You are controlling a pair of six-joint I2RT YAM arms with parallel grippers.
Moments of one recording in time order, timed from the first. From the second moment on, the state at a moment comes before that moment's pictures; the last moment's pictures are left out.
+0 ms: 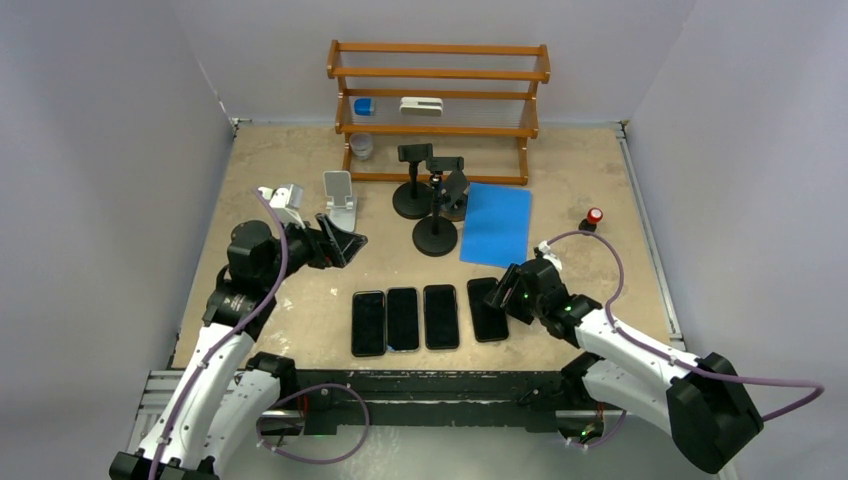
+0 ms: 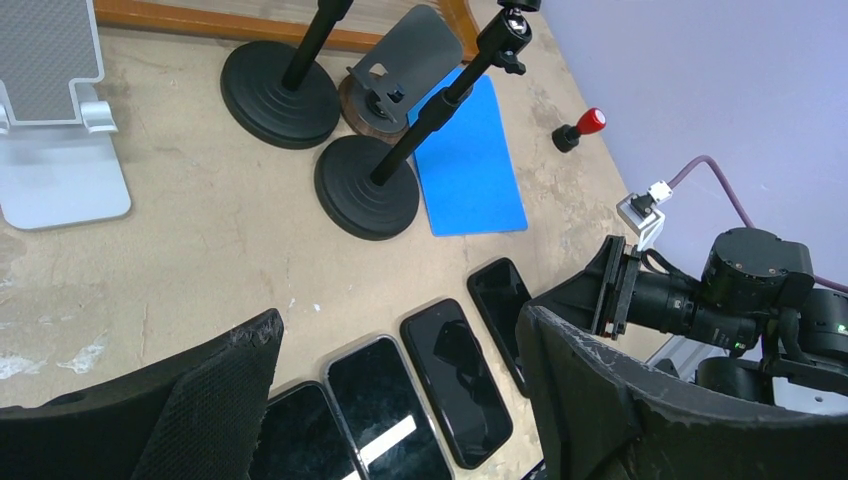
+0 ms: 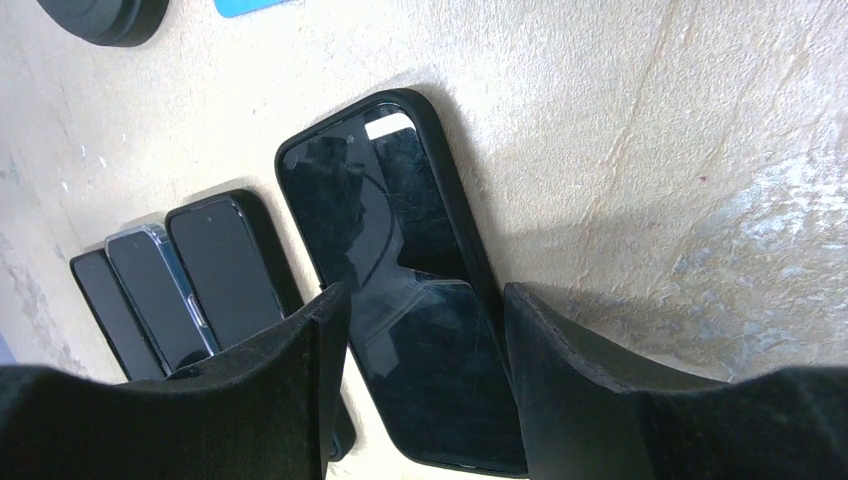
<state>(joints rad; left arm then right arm) -0.22 0.69 0.66 -0.22 0.41 -0.51 0.57 0.97 0.33 -0.23 0.06 0.99</state>
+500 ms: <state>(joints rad) -0.24 0.66 0.66 -0.23 0.37 -0.51 0.57 0.94 0.33 -0.27 0.10 1.02</state>
